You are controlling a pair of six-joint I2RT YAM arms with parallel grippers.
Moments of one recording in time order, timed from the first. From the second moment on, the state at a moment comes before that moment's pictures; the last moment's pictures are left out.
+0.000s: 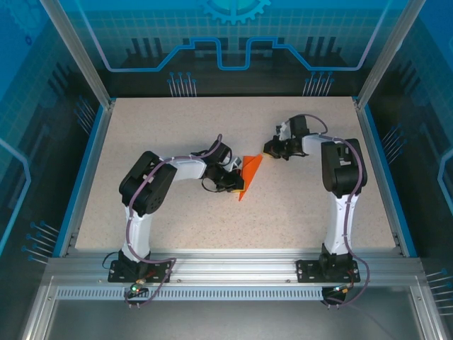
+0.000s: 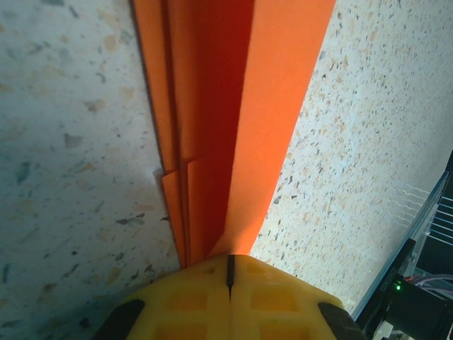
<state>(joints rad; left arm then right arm) -0.54 2.05 1.21 -0.26 0.66 -0.64 0.12 2.16 1.38 -0.24 -0.67 0.49</state>
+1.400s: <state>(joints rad) -0.55 1.96 1.20 -0.34 0.63 -0.64 0.34 1.99 1.06 -0.11 -0.66 0.61</state>
